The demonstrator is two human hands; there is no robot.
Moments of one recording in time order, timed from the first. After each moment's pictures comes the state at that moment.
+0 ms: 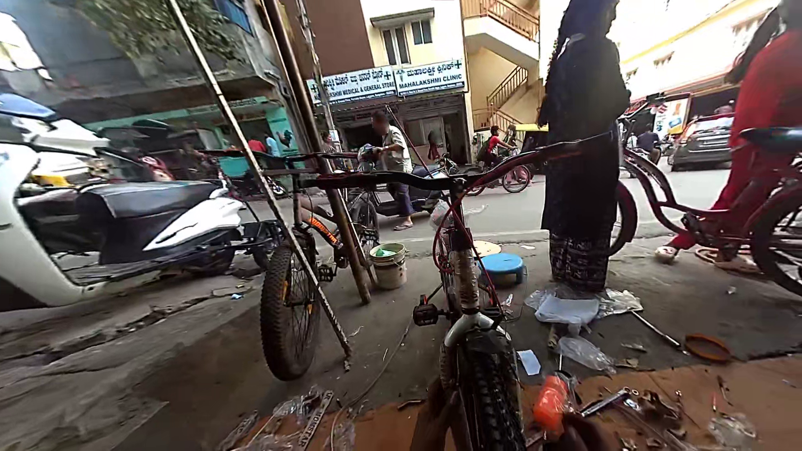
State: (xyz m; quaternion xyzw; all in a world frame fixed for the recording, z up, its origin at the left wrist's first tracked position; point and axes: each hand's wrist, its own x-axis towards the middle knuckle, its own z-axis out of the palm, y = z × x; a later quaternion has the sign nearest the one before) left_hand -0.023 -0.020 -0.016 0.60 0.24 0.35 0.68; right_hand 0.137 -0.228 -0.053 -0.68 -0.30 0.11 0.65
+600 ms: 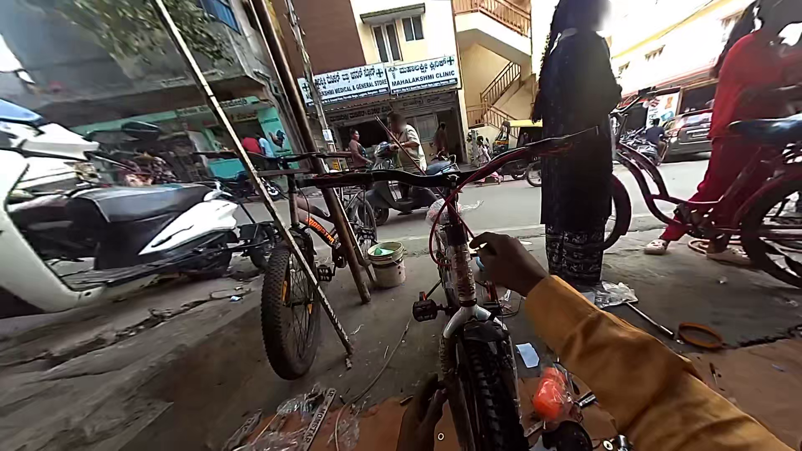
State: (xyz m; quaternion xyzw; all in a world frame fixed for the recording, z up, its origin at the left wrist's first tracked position) left_hand -0.054 -0.022 -0.007 0.64 0.28 0.36 0.62; right_hand 0.207 -0.069 0.211 -0.72 -0.54 0.02 0.42
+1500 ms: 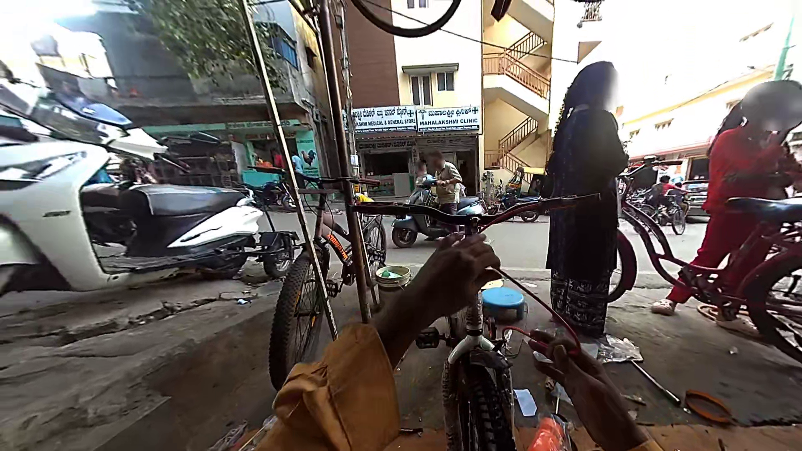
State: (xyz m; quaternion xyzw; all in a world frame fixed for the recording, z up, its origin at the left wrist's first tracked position) left_hand 0.024 0.005 0.290 0.92 -0.05 0.35 -0.16; right_hand 0.189 -0.189 0.104 -0.43 -0.44 0.19 0.77
